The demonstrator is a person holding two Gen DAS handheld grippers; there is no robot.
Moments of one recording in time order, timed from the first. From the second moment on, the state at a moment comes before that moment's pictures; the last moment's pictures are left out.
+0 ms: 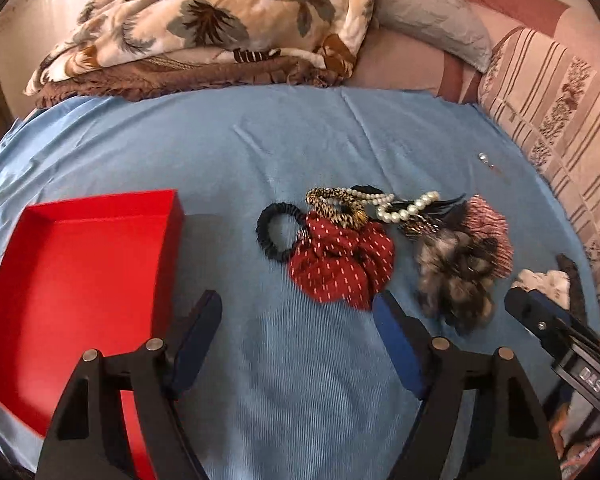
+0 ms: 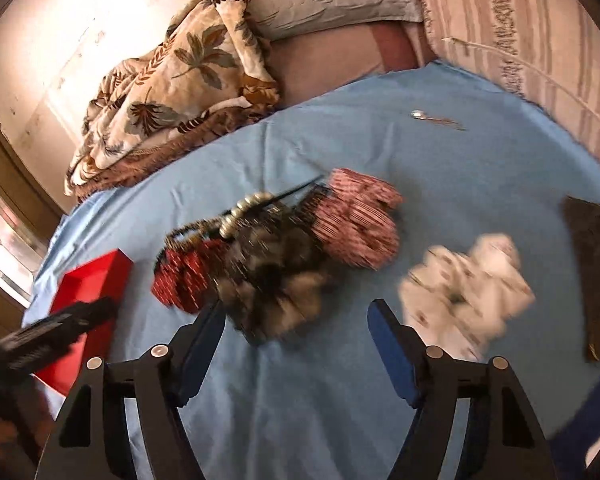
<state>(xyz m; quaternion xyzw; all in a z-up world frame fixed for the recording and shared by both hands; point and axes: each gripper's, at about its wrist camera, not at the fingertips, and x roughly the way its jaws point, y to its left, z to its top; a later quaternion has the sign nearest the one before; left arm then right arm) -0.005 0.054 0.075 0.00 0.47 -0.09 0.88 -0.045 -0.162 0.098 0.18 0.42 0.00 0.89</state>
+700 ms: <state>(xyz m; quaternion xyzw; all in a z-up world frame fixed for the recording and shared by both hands) 0.002 0.033 0.052 -0.01 0.51 -0.15 0.85 -0.018 -0.143 0.085 0.17 0.45 0.02 0.88</state>
